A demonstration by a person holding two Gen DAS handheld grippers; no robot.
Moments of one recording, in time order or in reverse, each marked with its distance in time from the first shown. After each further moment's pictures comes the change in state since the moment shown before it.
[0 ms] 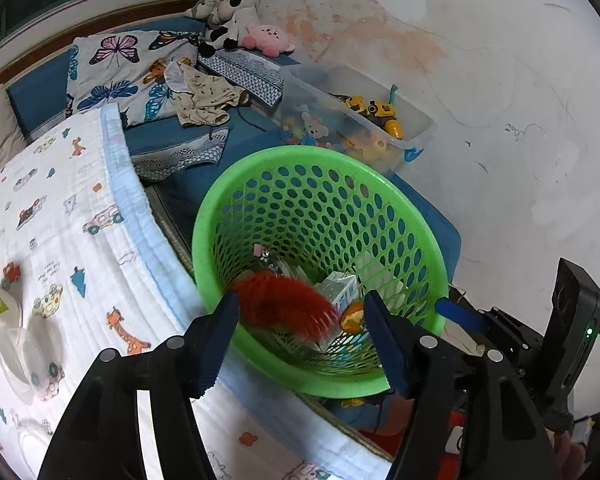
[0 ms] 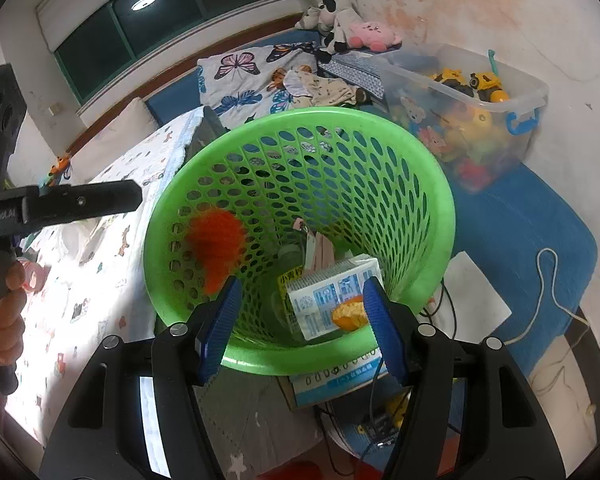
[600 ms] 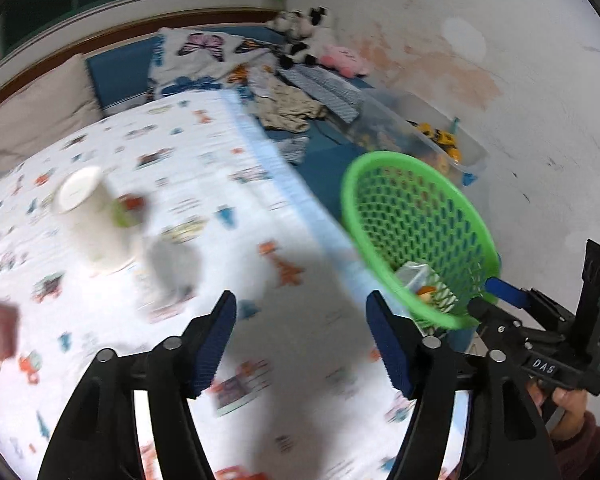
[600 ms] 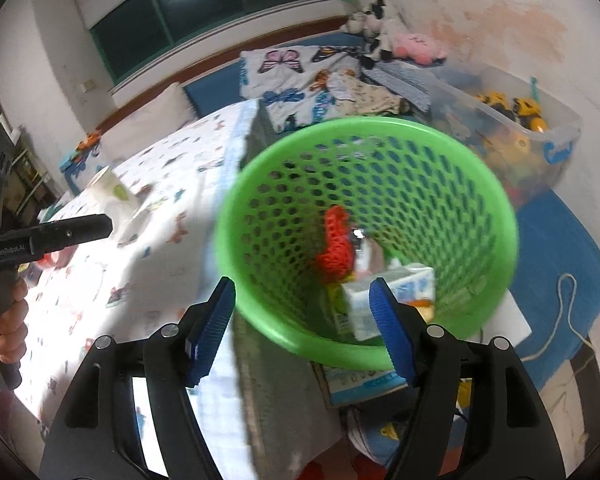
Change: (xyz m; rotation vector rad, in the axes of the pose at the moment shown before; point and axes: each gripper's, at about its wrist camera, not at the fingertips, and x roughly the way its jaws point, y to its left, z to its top) left arm -0.079 0.090 -0.071 -0.146 -0.084 0.167; right arm -0.002 0.068 0.002 -0.134 0.006 0.091
